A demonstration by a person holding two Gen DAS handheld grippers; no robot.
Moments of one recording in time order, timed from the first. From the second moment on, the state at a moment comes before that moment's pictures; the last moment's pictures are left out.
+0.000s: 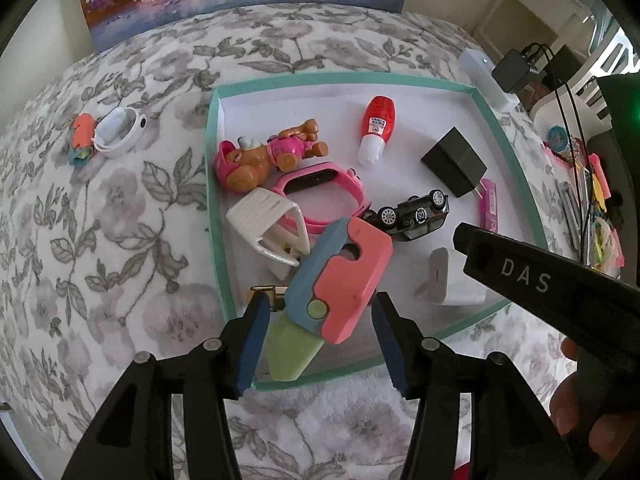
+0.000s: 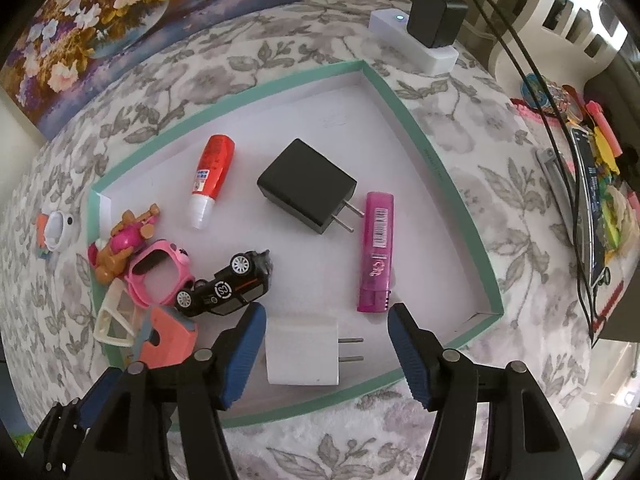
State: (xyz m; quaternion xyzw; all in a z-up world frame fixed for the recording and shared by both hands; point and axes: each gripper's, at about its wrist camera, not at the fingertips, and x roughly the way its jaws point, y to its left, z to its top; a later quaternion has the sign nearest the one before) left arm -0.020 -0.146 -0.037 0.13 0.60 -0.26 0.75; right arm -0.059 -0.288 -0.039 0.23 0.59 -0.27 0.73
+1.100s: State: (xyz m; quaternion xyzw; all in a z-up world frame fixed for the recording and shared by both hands) left arm 0.030 -0.059 -0.014 0.01 0.57 -0.13 0.81; right arm -0.060 -0.292 -0.028 0.24 0.57 -0.27 0.74
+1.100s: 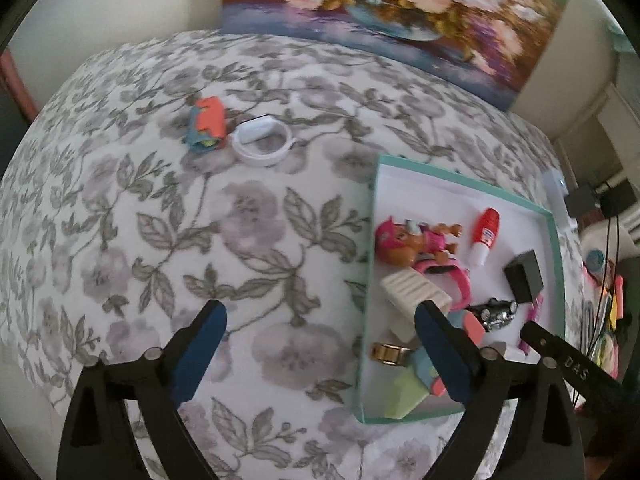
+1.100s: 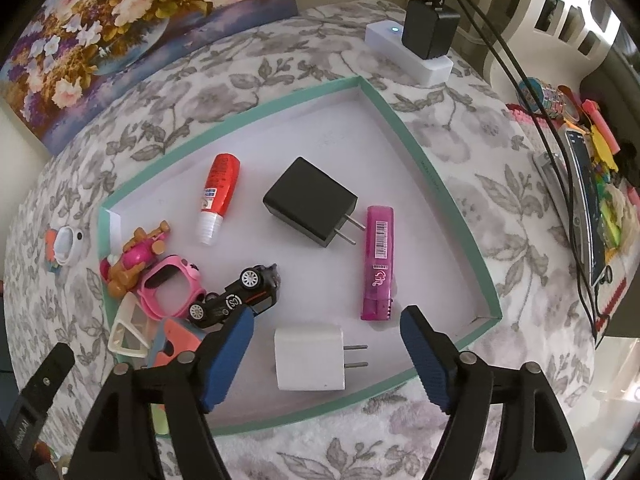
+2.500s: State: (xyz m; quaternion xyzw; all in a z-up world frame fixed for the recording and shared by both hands) left arm 0.072 0.039 -0.015 -0.06 0.55 0.03 0.83; right arm -0.018 -0.190 0.002 0.18 0.53 -0.16 0.82
